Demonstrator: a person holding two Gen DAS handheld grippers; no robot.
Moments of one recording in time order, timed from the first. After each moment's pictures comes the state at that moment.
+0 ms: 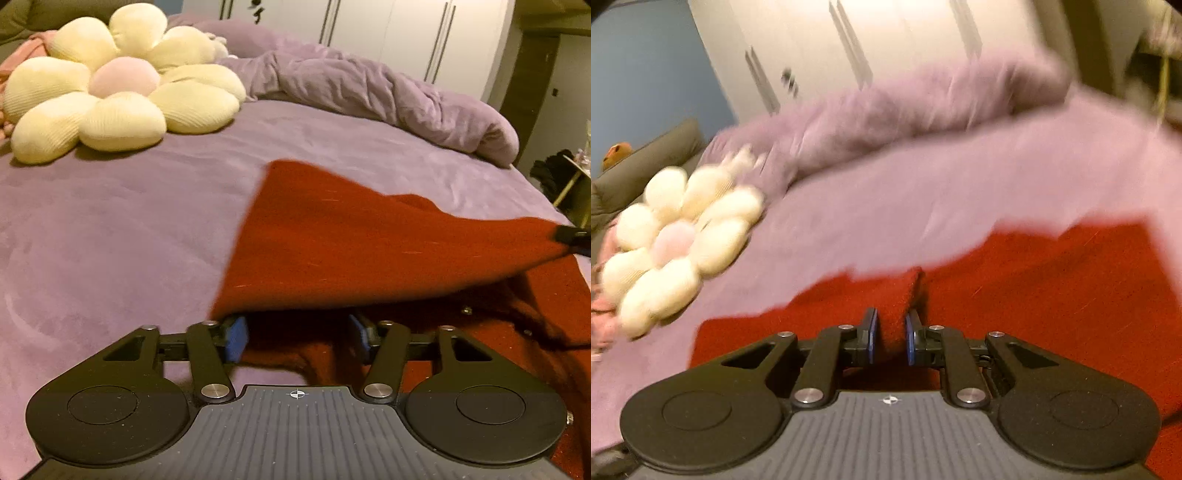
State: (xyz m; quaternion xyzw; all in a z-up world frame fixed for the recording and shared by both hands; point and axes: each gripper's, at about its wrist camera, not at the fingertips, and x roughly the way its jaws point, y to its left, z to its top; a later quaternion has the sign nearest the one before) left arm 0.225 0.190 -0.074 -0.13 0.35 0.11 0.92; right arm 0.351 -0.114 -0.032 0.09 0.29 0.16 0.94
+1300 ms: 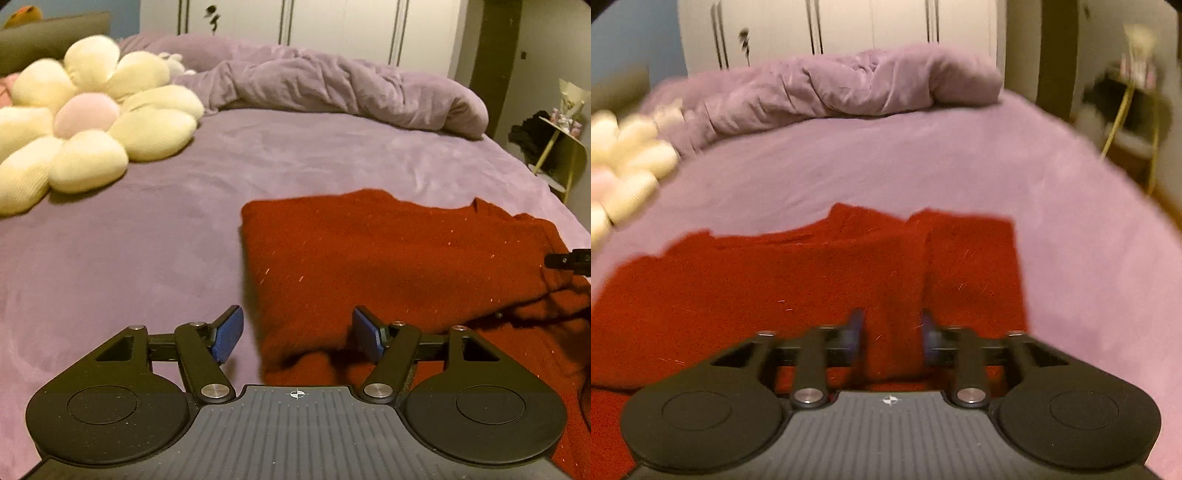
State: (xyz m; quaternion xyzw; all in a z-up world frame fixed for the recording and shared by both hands) left arm 0.235 0.154 -0.051 -0.06 0.36 0.08 0.93; right arm 0.377 -0.198 -0.067 0.05 0.37 0.12 0.92
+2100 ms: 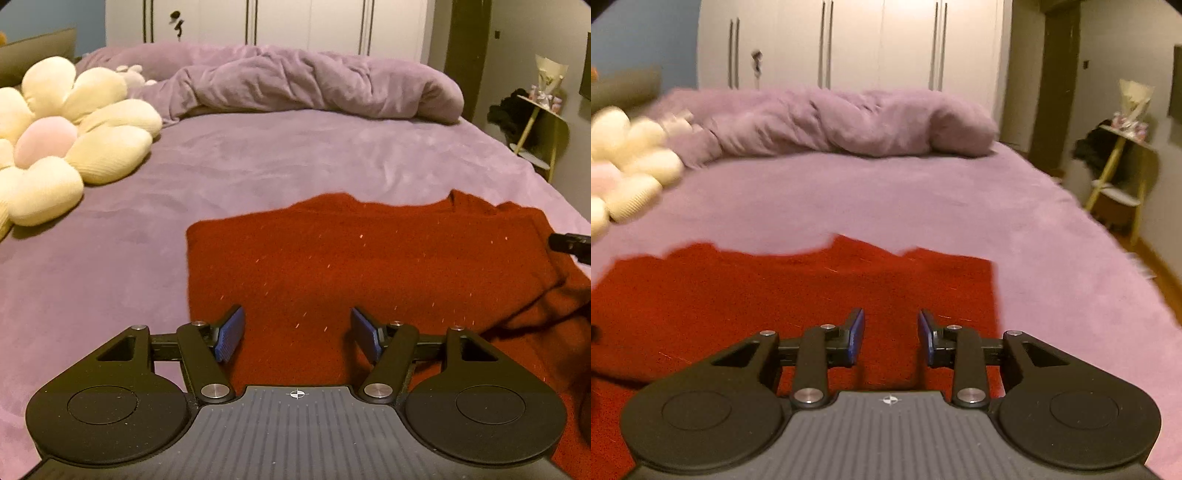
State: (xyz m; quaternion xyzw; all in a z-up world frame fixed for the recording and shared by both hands) left arm 0.276 0.123 -0.054 -0.03 0.36 0.05 0.93; right arm 0.345 -0.158 -0.047 -0.04 0.30 0.10 0.95
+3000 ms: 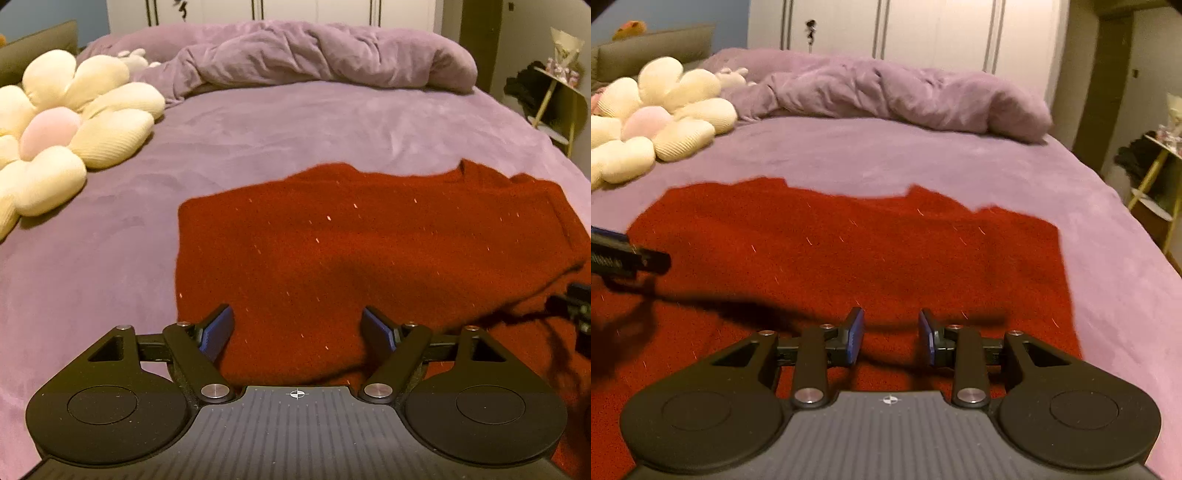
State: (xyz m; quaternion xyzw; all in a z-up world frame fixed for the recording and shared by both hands) left arm 0.284 0.097 -0.064 -0.01 0.41 0.08 0.91; right arm 0.301 -0.138 -0.079 -0.10 0.35 0.14 0.92
